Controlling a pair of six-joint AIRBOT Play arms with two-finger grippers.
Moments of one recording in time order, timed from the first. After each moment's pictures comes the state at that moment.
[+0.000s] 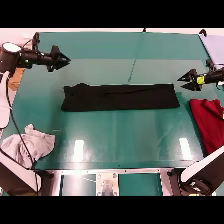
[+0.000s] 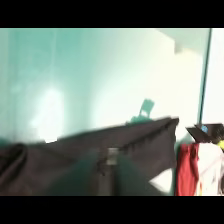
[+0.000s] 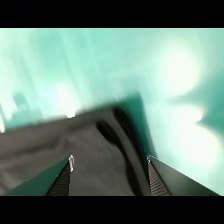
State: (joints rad) left arm 0.15 -1.88 1.83 0.56 -1.22 -1.44; right arm -0.54 -2.10 1.95 -0.85 1.49 1.41
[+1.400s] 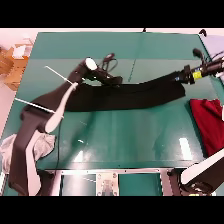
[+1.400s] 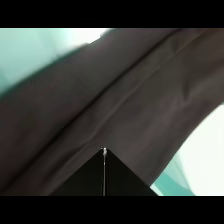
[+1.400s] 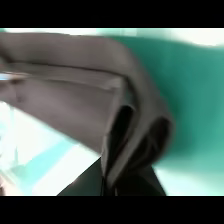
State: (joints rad) left arm -0.46 -2.14 2.02 0.80 -1.05 -1.36; right arm -0.39 -1.93 1.93 -0.77 1.72 1.24
